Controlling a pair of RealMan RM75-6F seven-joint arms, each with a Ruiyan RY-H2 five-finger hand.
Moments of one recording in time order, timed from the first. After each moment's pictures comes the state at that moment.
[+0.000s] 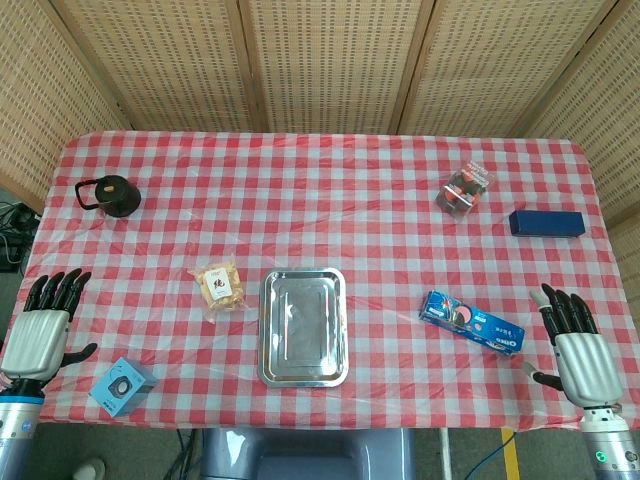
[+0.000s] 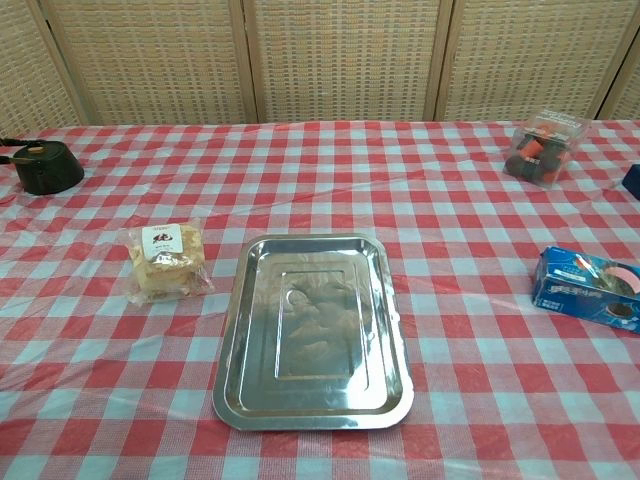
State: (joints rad) left arm -0.16 -1.16 -0.05 -1.76 1.39 1.40 0.34; right arm 0.08 -1.14 0.04 -1.62 -1.56 1.50 -0.04
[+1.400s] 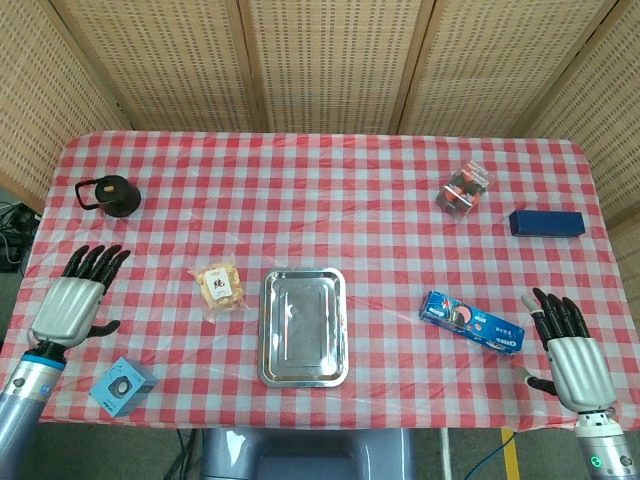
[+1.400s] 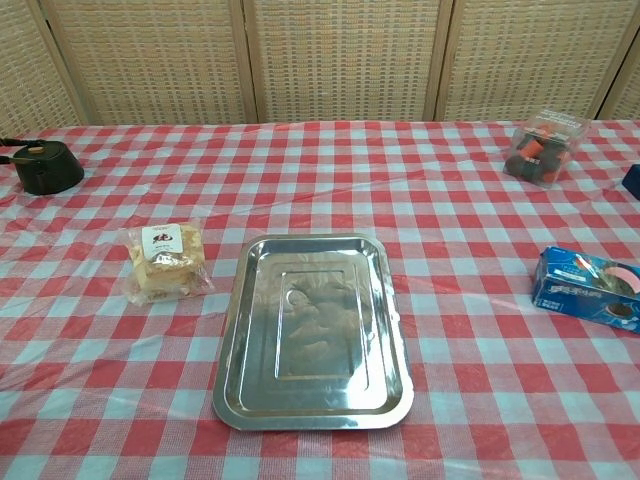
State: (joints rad) left arm -0.34 -1.07 -0.12 -1.79 1.36 1.16 0.34; right arm 0.08 -1.15 0.03 -1.63 -1.59 1.50 -0.06
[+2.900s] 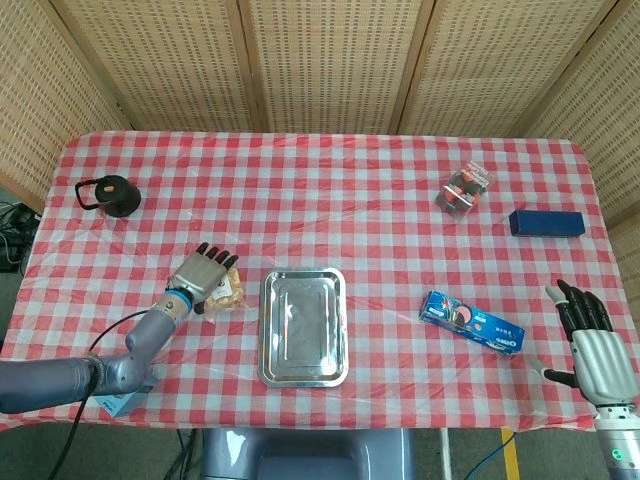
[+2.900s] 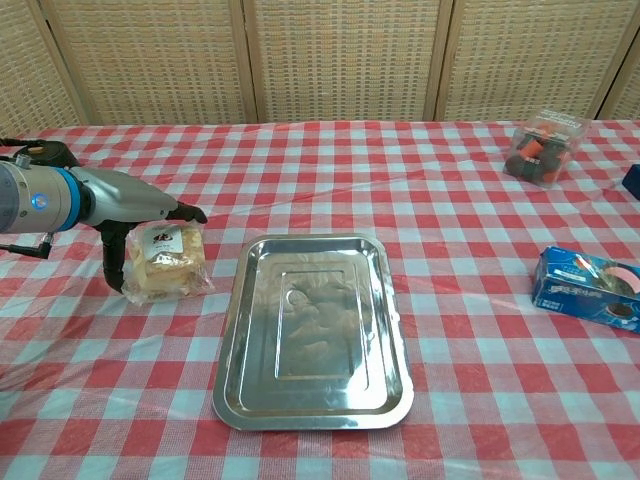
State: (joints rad) left arm -1.05 -1.44 0.03 -1.47 0.50 0.72 0.82; right arm 0.08 -1.10 0.06 -1.62 -1.53 1.48 0.08
